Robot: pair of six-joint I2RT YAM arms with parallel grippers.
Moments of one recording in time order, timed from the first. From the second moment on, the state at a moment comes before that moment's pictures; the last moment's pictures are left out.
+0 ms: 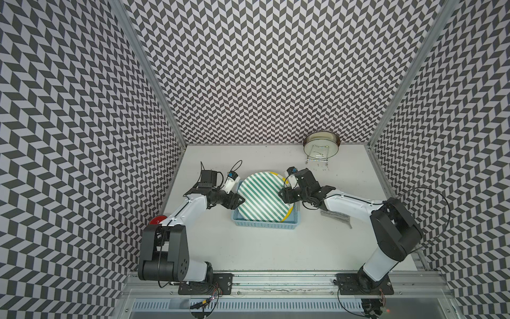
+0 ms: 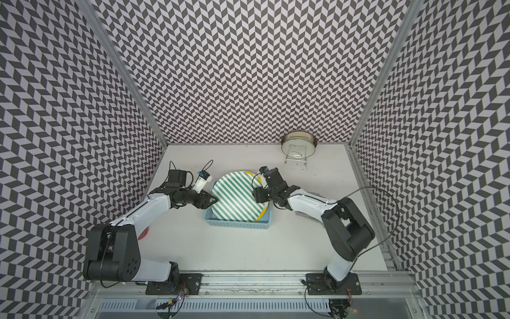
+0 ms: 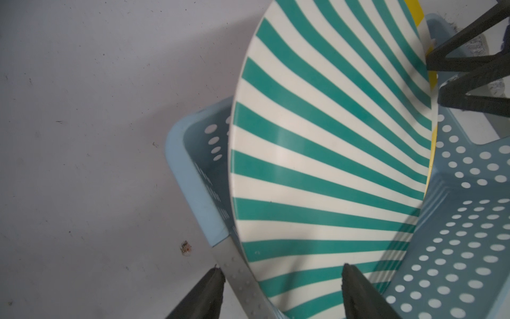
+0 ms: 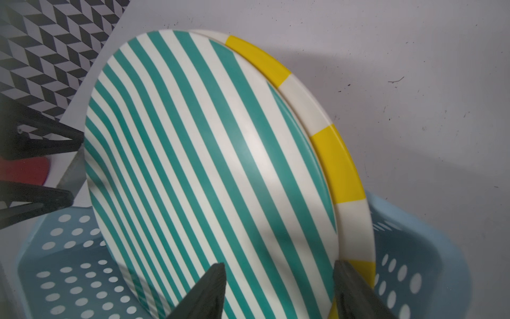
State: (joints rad) left arm -0.06 1.43 0.86 -0.45 0.53 0.38; right arm 0.64 1.70 1.03 -0.10 -0.15 0.34
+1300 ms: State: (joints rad) left arm -0.10 1.68 1.23 -0.67 0.49 0.60; right arm 0.64 1.72 1.05 -0.08 -0.18 0.36
